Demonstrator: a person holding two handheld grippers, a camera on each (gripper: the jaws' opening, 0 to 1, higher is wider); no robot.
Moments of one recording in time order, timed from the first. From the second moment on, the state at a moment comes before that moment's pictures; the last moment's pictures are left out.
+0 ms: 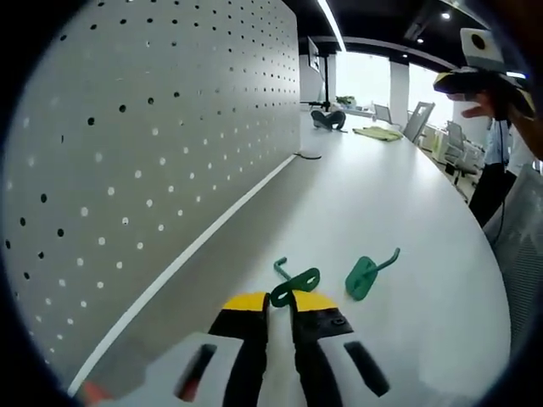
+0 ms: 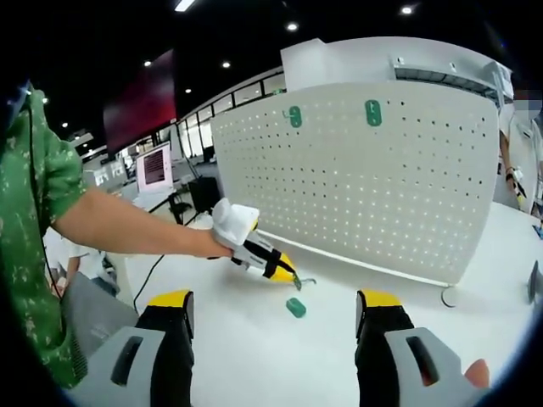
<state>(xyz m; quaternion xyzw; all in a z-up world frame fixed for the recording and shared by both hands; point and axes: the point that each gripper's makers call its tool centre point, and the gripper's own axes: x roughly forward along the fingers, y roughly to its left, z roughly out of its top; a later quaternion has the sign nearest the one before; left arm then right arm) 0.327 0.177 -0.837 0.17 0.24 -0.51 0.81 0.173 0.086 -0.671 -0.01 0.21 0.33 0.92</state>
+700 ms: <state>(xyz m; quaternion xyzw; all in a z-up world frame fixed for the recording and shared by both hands) 0.326 0.167 -0.838 0.17 0.23 -0.53 0.80 0.173 0.085 -0.675 -0.01 0.22 0.33 0.92</state>
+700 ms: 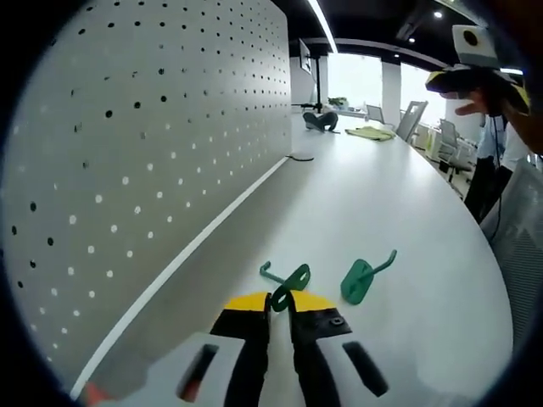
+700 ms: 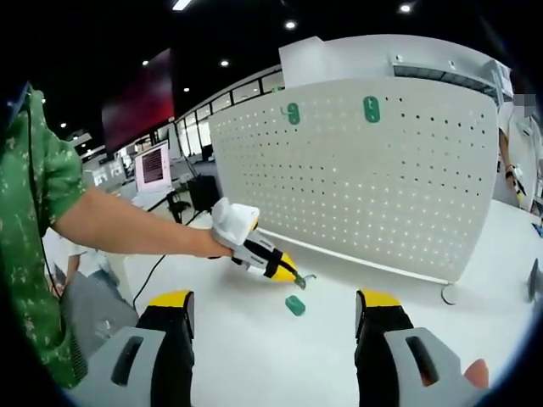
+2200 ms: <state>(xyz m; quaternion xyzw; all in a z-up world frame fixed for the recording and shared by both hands) 0.302 0.163 -0.809 0.31 0.13 -0.52 0.79 0.173 0.093 -0.668 -0.02 0.21 0.34 0.91</state>
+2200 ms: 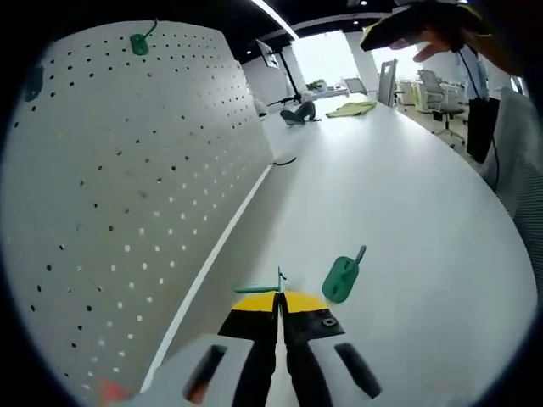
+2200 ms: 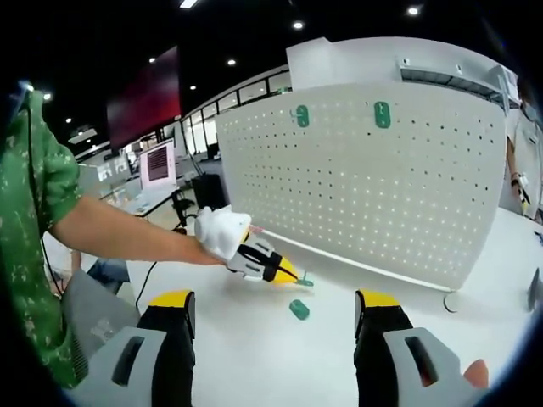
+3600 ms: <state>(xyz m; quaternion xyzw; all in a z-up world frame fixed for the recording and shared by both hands) 0.164 0.174 -0.648 0.32 -0.04 -0.56 0.76 0.150 0.128 -0.637 -0.03 0.19 0.41 0.89</state>
